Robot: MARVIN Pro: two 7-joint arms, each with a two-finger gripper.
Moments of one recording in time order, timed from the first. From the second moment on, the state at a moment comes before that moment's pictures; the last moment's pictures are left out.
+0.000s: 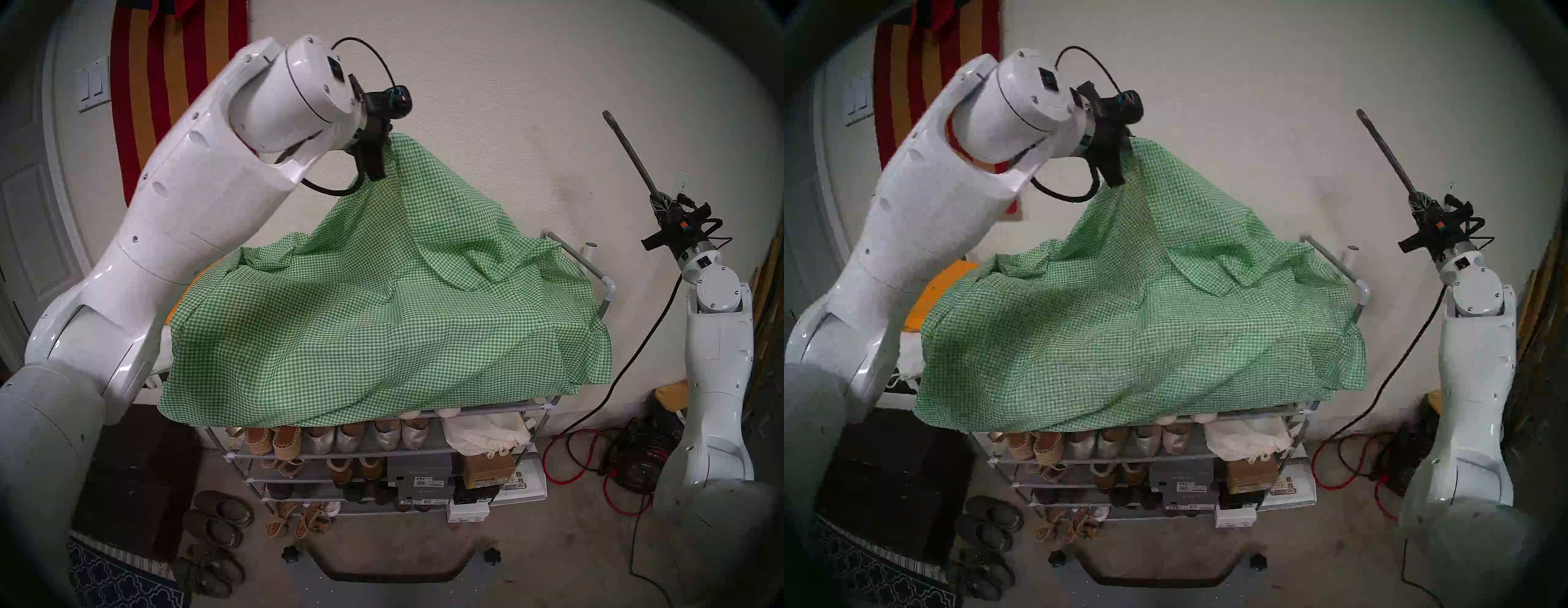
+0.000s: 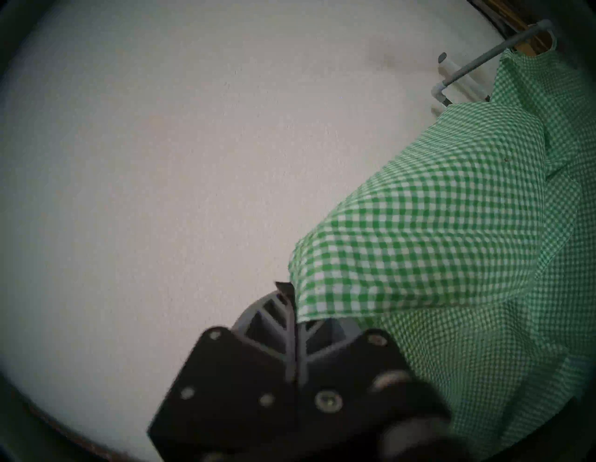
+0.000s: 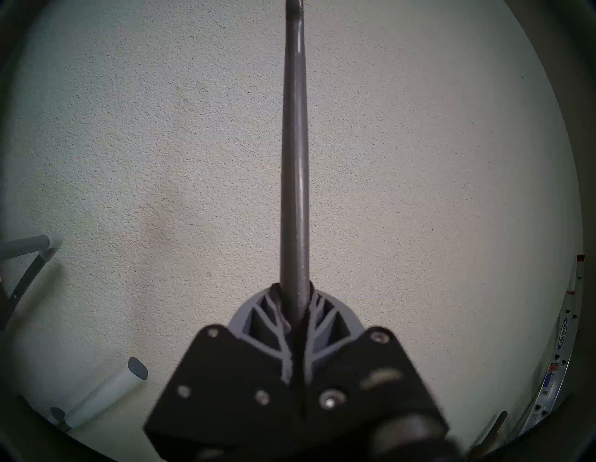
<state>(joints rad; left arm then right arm) 0.35 -1.05 -0.89 -1.72 0.38 0.86 -0.87 -0.92 -1.06 2.00 -1.22 -0.50 -0.36 0.42</state>
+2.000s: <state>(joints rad) 0.26 -0.67 -0.97 -2.41 -0.30 0.96 -0.87 -0.92 -1.06 2.00 -1.22 -0.50 -0.36 0.42</state>
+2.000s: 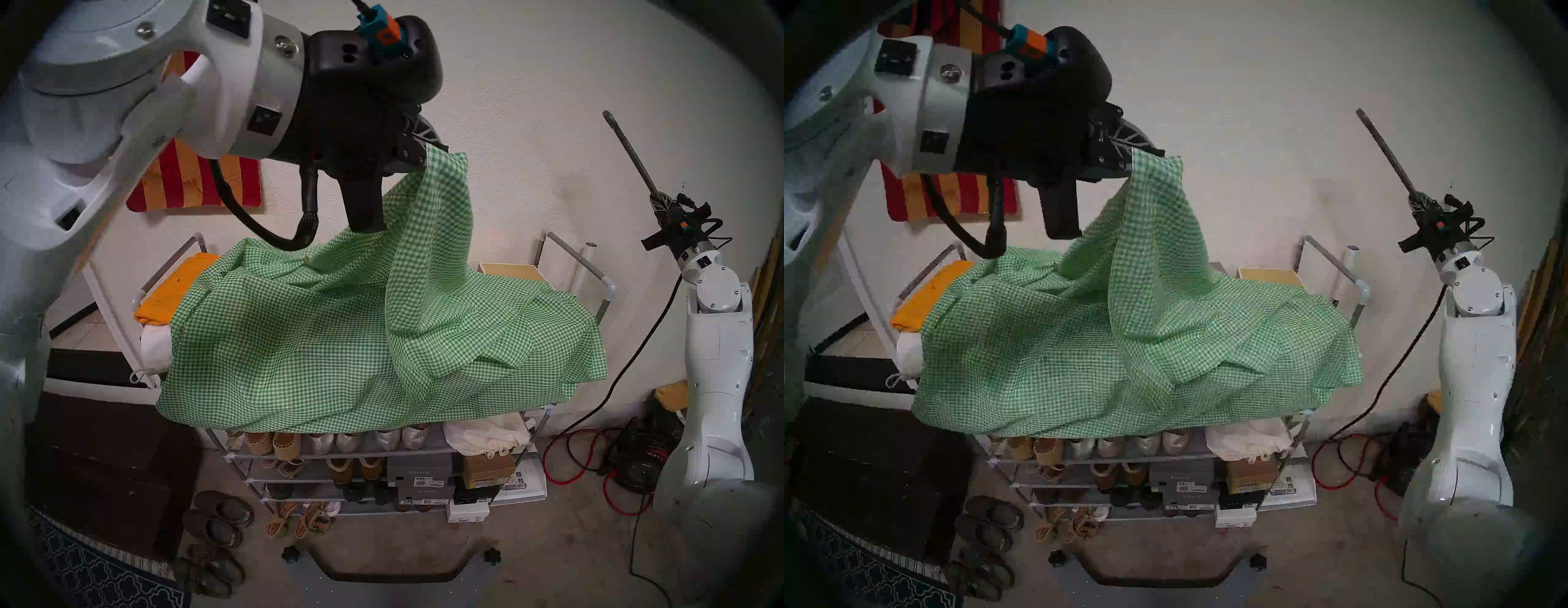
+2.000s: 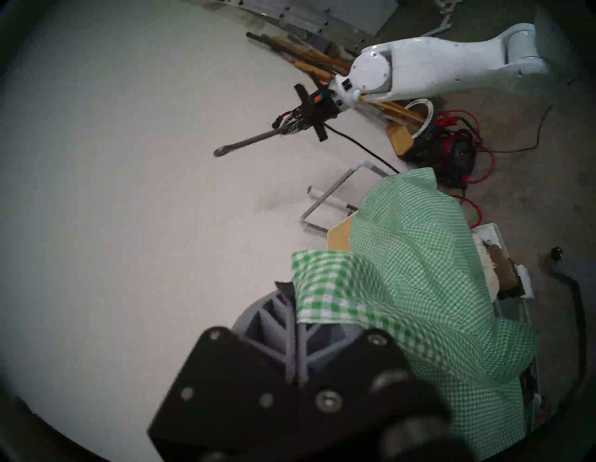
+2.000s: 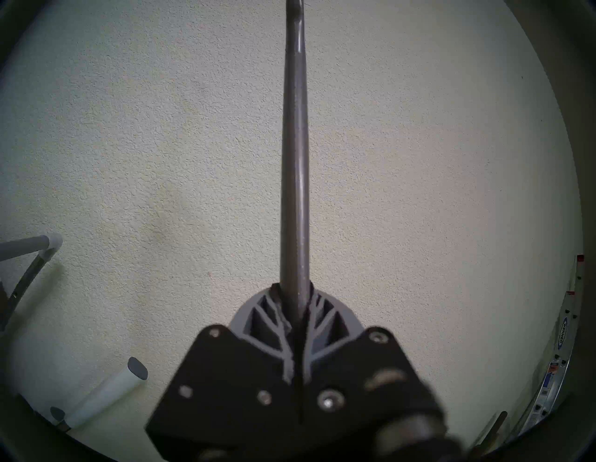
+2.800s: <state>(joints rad) 0.38 -0.53 -0.74 -2.44 -0.68 0.96 -0.87 -0.92 -1.06 2.00 -1.22 -0.50 -0.36 0.42</state>
